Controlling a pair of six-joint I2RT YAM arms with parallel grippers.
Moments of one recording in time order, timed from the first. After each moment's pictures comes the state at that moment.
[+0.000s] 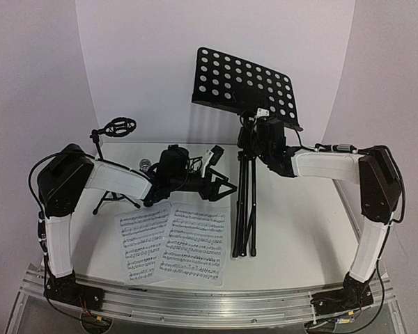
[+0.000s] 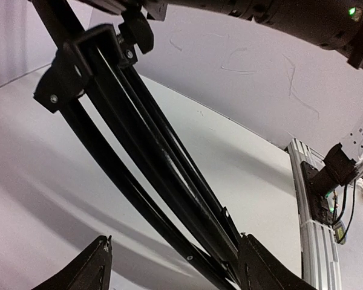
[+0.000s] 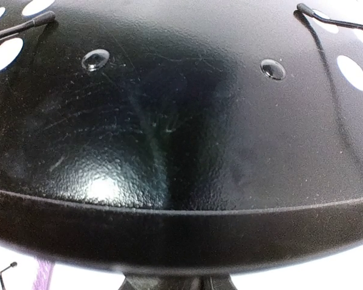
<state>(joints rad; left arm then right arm) -0.81 1.98 1.21 0.51 0.57 -0.20 0.63 1.89 1.38 0.31 0.41 0.35</state>
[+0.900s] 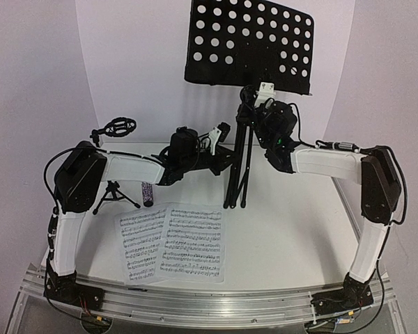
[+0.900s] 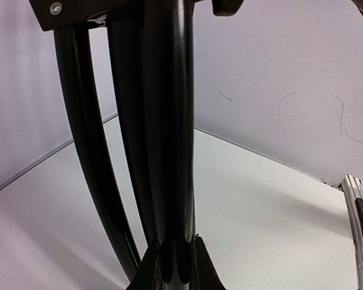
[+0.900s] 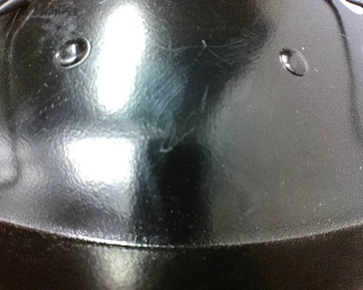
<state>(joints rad) -0.78 2.16 1.56 0.48 0.41 -0.08 0.67 1.89 1.45 0.78 0.41 -0.01</state>
